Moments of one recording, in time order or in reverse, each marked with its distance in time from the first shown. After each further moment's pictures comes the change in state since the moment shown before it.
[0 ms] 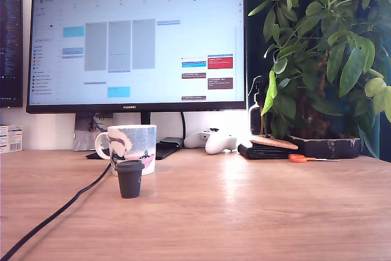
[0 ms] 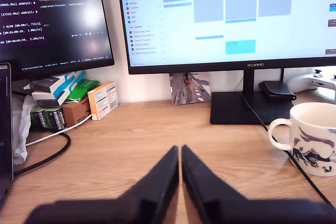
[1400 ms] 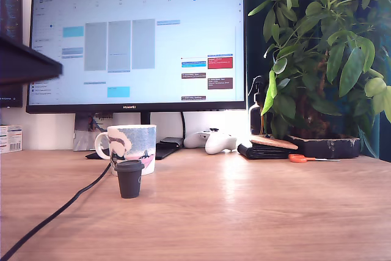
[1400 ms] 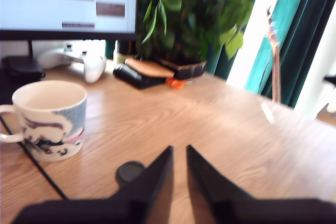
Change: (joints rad) arm -0.460 0.721 0.025 0.608 0.344 -0.181
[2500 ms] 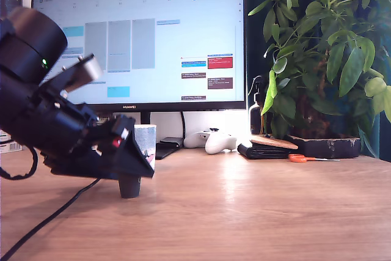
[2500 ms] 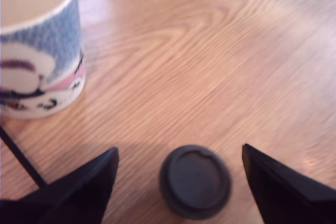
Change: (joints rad) arm -0.018 0.938 0.508 -0.109 -0.058 0.153
